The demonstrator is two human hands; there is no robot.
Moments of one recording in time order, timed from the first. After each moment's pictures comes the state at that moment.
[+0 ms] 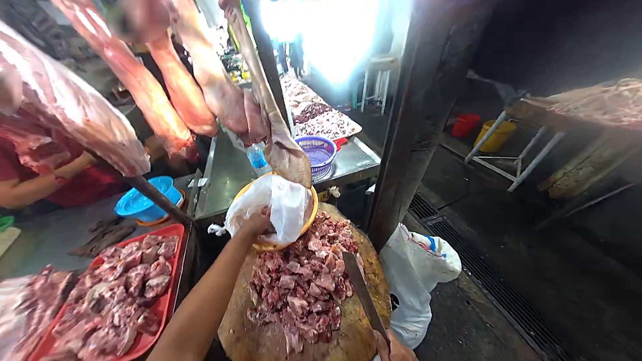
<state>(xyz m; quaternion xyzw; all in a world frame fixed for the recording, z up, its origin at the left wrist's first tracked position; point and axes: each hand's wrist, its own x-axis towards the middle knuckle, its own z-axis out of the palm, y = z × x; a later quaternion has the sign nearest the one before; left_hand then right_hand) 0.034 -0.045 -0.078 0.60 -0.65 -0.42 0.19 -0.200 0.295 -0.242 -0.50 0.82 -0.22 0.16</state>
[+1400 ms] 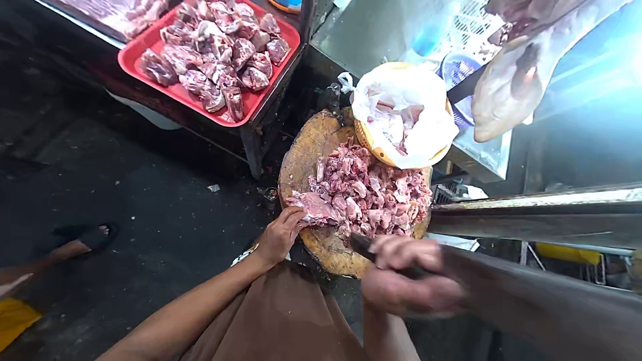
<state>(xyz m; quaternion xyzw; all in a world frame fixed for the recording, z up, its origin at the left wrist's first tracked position) 0.113 0.269 -0.285 0.63 -0.60 -0.18 0.47 -0.044 0.208 -0.079 -0.63 0.25 -0.64 0.36</state>
